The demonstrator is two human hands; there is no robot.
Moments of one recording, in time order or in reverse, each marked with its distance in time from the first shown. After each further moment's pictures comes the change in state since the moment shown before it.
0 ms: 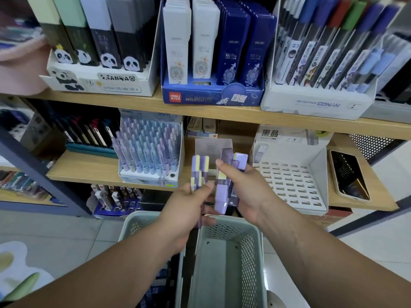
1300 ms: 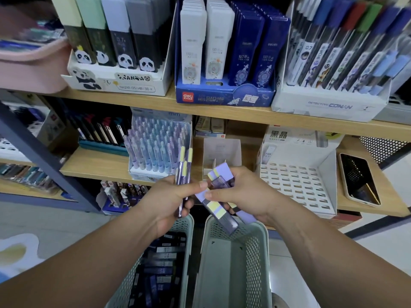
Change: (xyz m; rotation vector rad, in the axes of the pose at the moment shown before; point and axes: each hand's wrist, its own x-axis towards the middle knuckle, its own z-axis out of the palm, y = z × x) left_hand -0.001 0.025 -0.042 0.006 0.029 -0.028; right_hand -0.004 -0.006 0.000 -0.549 -0.380 -0.087
